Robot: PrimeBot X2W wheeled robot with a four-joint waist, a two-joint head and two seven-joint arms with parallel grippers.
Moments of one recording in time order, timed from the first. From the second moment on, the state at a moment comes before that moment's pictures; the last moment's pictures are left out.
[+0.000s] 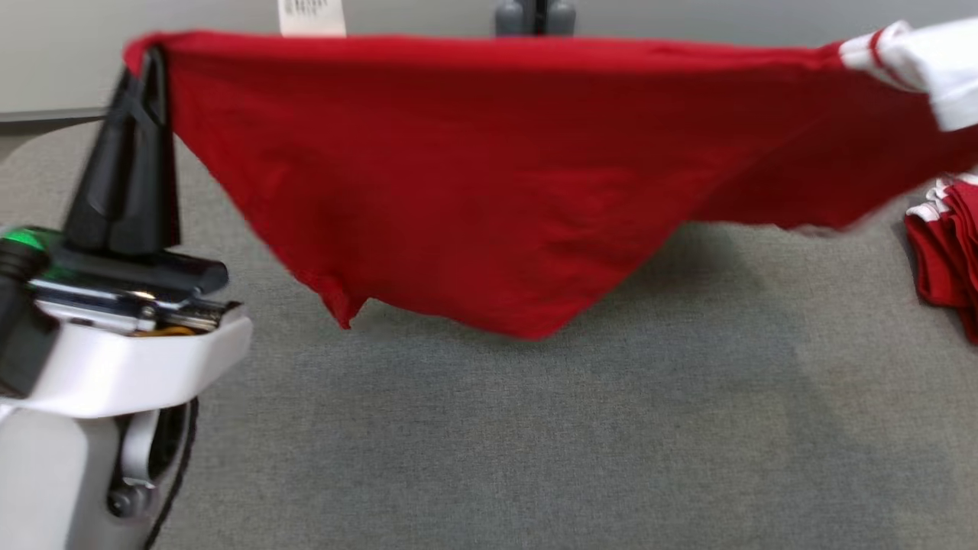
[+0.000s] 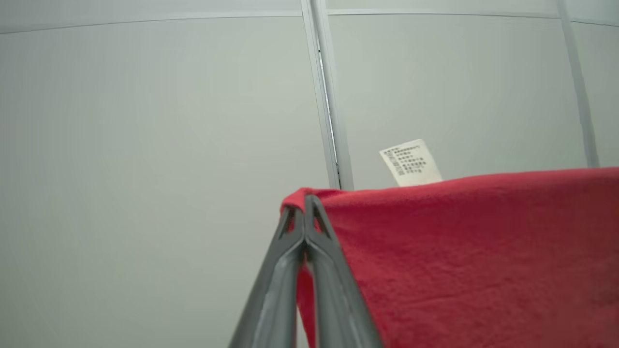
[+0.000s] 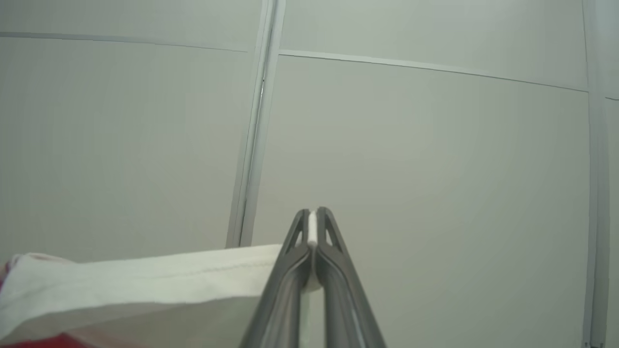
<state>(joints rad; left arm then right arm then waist) -0.38 0.37 -0.20 -0.37 -0.32 0.18 -0.10 -0.40 -0.35 -0.20 -0.32 0.30 0.13 -0.01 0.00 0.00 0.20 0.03</state>
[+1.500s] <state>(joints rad) -1.26 0.22 -0.13 0.68 -0.42 -0.05 -0.26 -1.45 -0.27 0.31 0.68 0.50 0.13 -0.22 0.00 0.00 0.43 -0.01</state>
